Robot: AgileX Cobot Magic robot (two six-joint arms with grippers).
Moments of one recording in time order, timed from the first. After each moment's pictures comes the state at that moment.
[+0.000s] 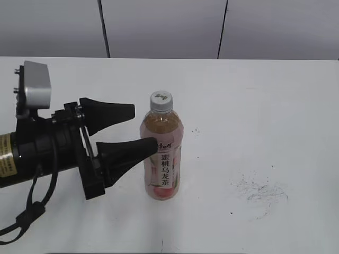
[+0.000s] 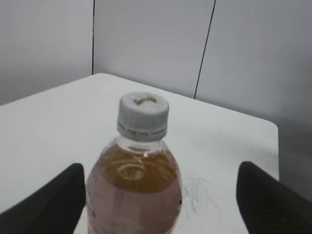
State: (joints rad) left arm -0.39 1.64 -0.38 0.86 -1.21 -0.43; right arm 0.08 -0.01 -0.51 -0.07 1.10 -0.04
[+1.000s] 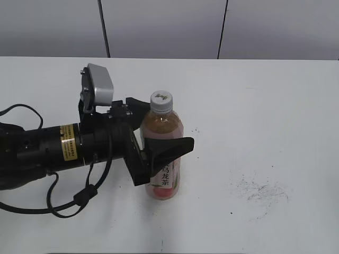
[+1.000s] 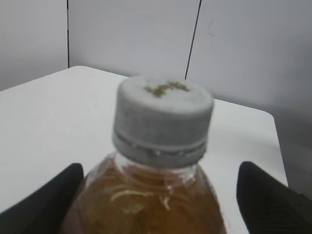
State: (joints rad) left arm -0.48 1.89 -0.62 0.86 -1.21 -0.41; right arm 0.08 -0.01 -0.51 -0.07 1.10 -0.04
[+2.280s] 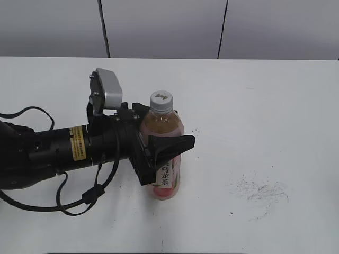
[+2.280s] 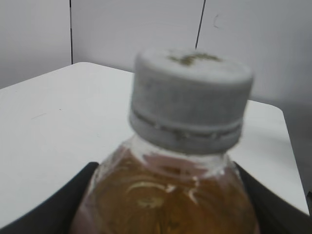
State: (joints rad) left arm -0.49 1.96 -0.65 0.83 -1.21 -0.37; right arm 0.08 -0.01 -0.51 -0.07 1.10 -0.04
